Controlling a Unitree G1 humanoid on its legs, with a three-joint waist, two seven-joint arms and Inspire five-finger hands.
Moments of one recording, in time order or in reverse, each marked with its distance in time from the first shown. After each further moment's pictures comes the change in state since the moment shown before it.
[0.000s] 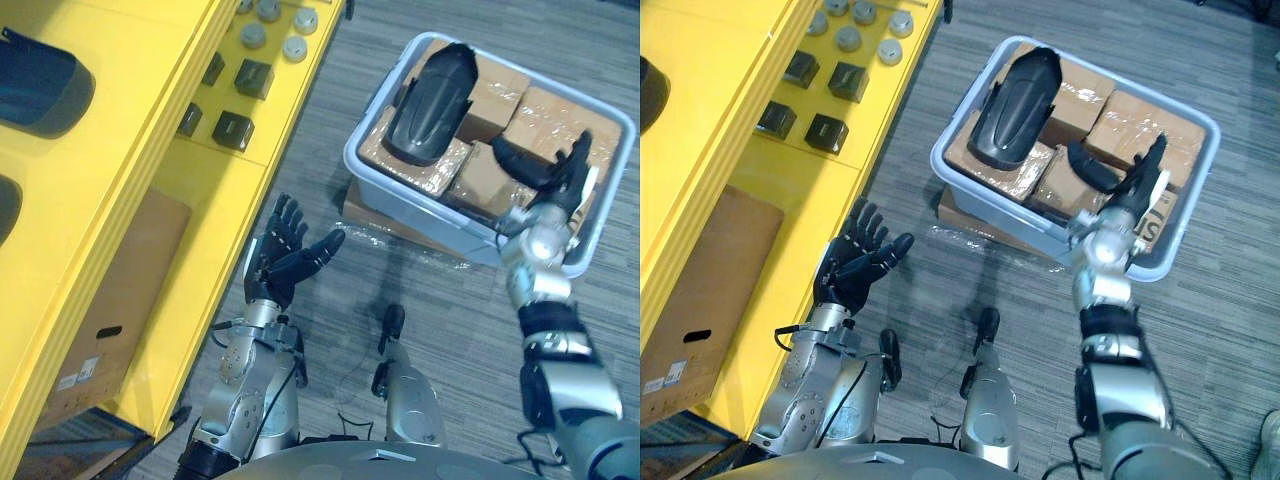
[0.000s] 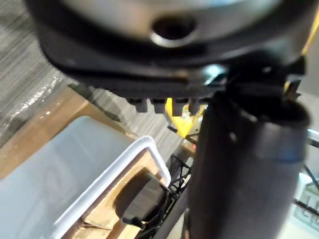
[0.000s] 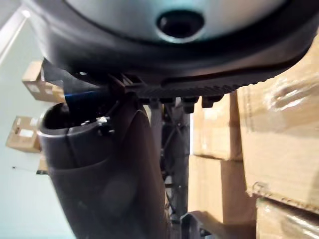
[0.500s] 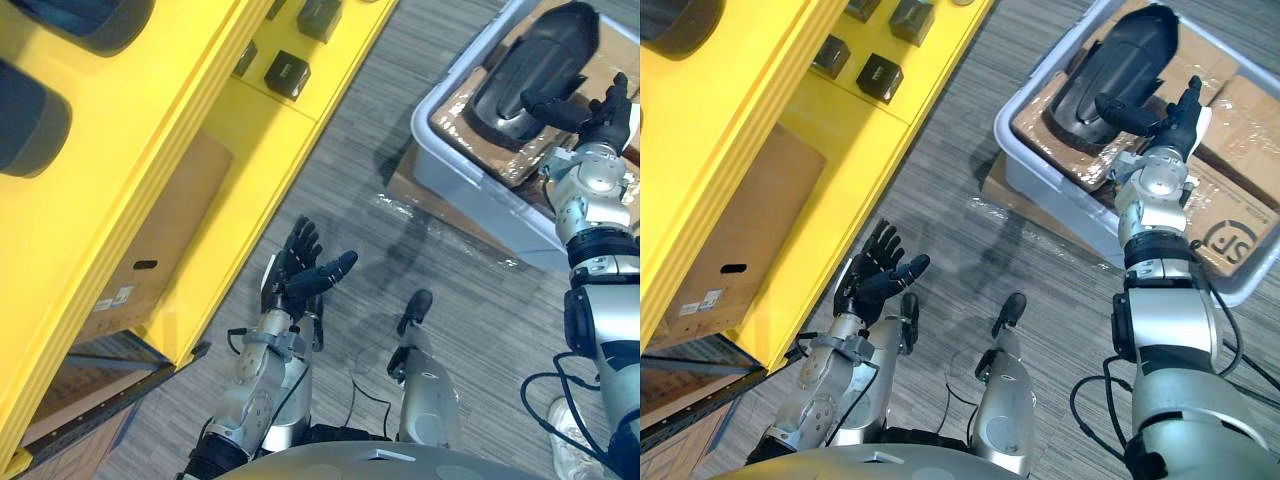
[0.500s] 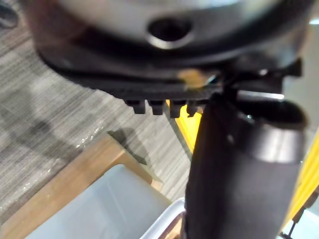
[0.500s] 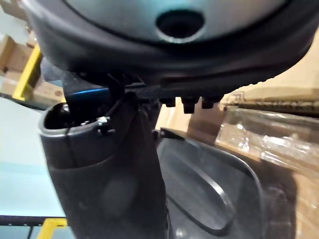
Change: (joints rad) left arm -0.037 -0.022 -0.045 0.224 -0.030 -0.055 -0.016; right arm -0.352 -0.167 0.172 0.380 0.034 0.149 0.093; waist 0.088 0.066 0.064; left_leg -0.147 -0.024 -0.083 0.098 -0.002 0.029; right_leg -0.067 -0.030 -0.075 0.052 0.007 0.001
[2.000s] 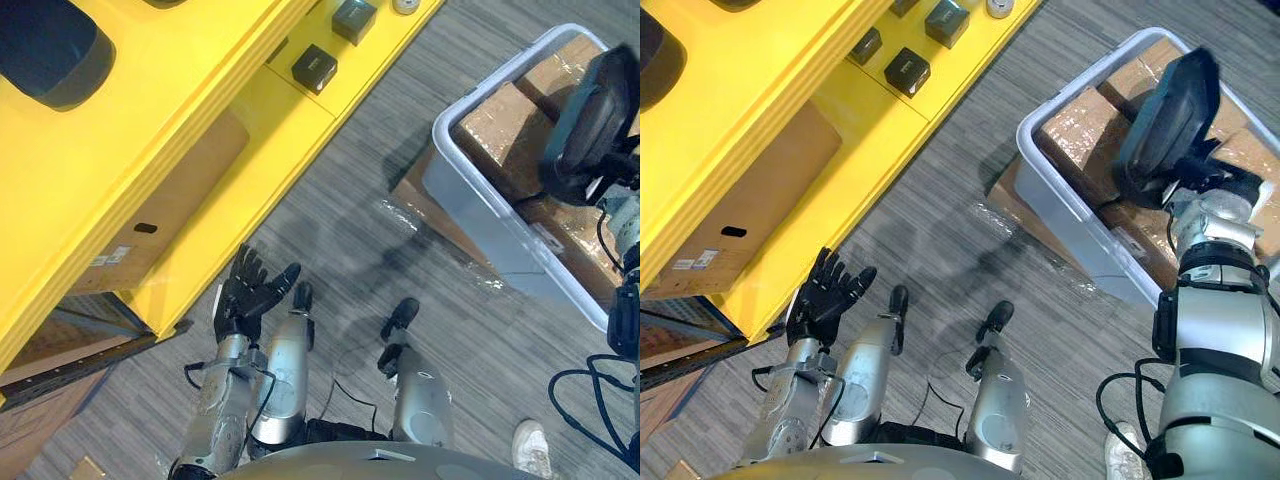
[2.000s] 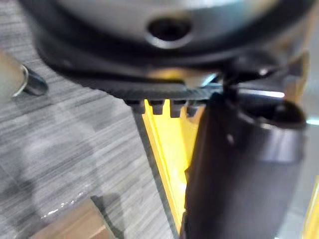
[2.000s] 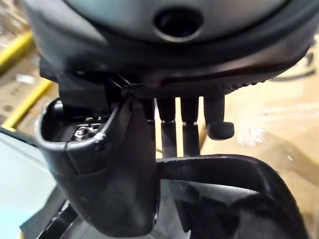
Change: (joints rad) left arm 0.142 0.058 0.169 -0.021 0.001 -0.034 0.056; right arm 0.058 -0.152 -0.102 0.124 -0.025 0.156 -0.126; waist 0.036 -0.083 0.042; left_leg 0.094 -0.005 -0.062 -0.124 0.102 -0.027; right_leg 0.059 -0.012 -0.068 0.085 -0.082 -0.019
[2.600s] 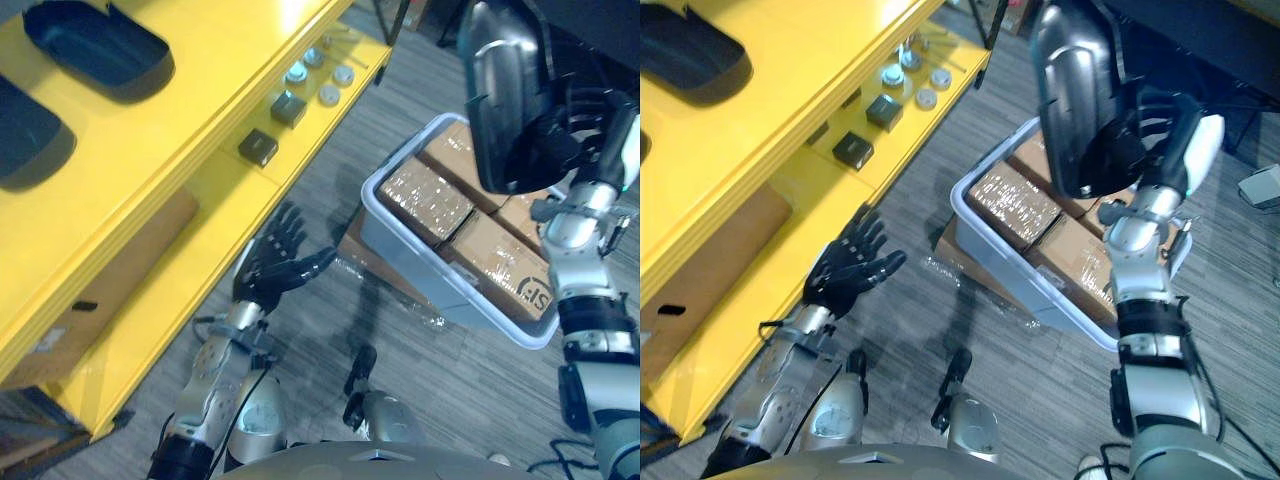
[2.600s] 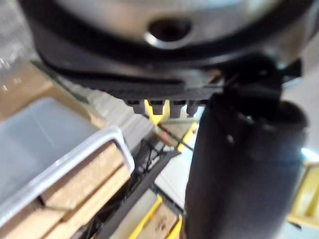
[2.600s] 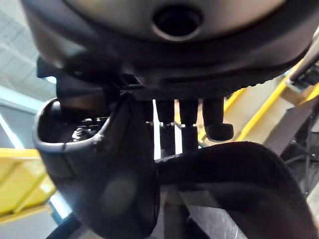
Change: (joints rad) left arm -0.213 0.035 -0.035 -0.175 -0.057 0.232 -0.272; right arm 0.493 0.311 -0.039 -0.798 -0.645 -0.282 -0.138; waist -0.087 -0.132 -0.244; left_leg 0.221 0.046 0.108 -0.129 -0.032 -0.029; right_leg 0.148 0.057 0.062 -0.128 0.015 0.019
